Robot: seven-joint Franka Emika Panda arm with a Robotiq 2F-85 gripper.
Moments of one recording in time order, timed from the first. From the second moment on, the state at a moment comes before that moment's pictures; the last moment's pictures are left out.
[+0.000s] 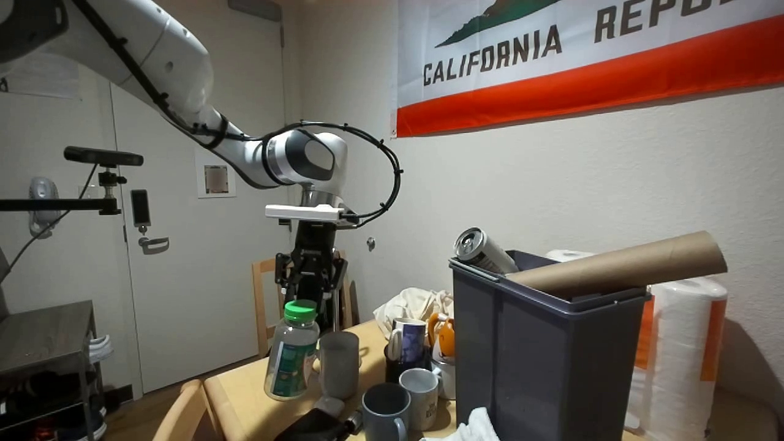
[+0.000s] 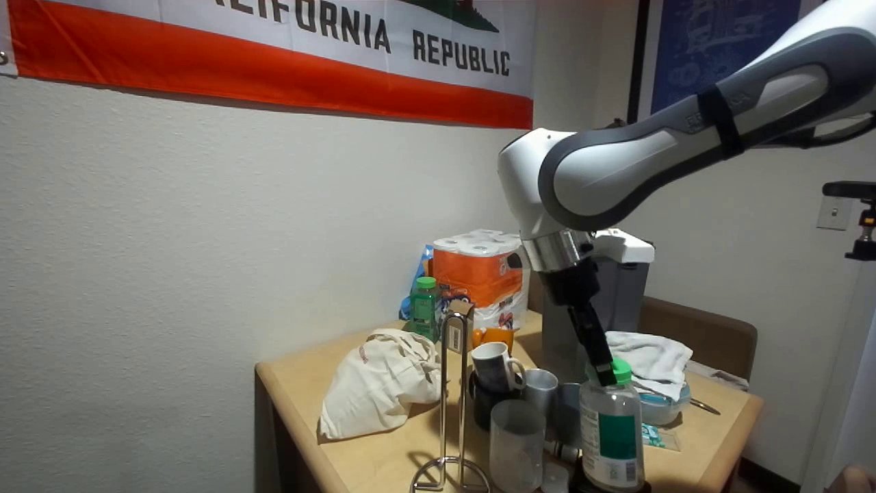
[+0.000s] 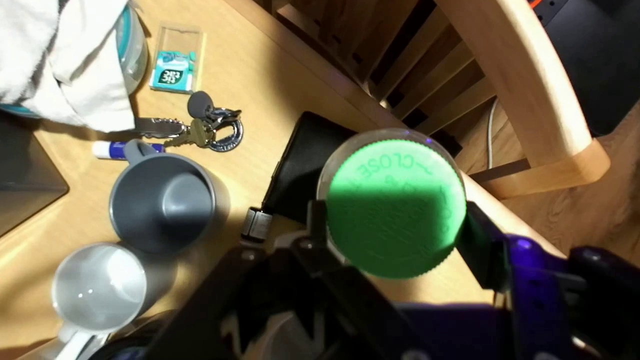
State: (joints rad) arm 0.14 0.16 0.13 -1.90 -0.16 1.69 -0.41
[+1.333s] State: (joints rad) arm 0.16 0.13 0.19 -2.07 -0.16 1.93 -0.47
